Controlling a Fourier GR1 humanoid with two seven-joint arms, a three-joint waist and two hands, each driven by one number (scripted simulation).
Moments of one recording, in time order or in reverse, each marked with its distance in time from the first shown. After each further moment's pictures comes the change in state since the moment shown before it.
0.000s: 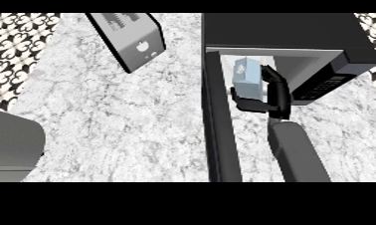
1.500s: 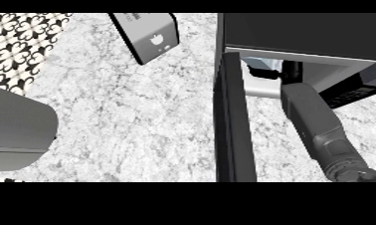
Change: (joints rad) left arm -0.061 0.026 0.027 0.044 0.023 -0.062 0.003; right arm -0.447 -0.180 -0.162 0.662 0.105 -0.292 -0.283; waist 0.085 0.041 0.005
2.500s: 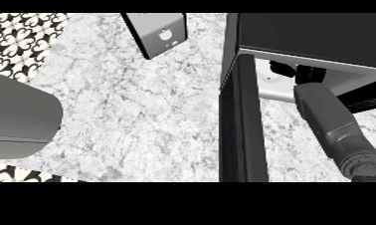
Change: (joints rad) left arm -0.046 0.014 0.020 0.040 0.007 -0.028 0.011; right arm -0.038 -0.083 -0.001 0.130 0.102 -0.398 0.132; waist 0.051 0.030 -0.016
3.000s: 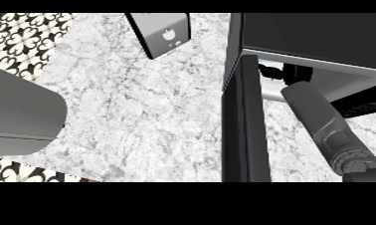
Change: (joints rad) left arm -0.042 -0.003 0.007 0.024 0.001 -0.005 0.018; right arm -0.041 0.038 0.130 0.058 0.148 -0.032 0.118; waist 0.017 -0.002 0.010
